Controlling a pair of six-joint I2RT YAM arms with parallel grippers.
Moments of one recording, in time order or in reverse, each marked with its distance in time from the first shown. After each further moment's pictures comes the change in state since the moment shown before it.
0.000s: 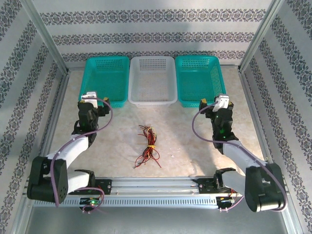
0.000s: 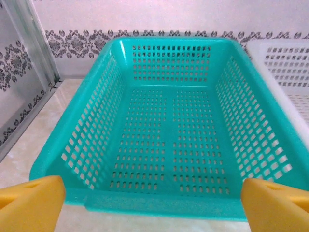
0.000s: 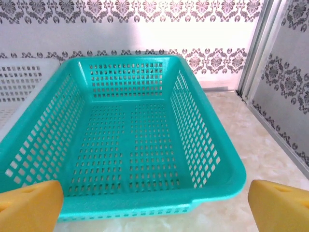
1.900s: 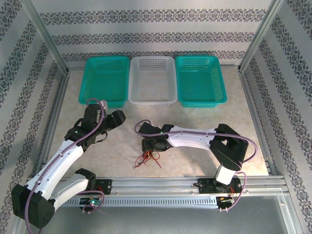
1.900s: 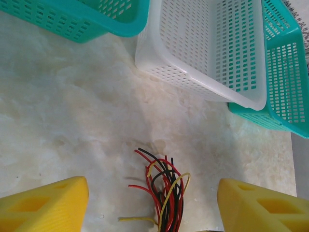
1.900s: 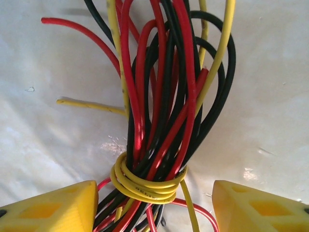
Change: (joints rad) left arm -0.238 -0.248 0.224 -0.843 0.346 -0.728; right arm 0.897 0.657 0.705 -1.090 -0.221 0.914
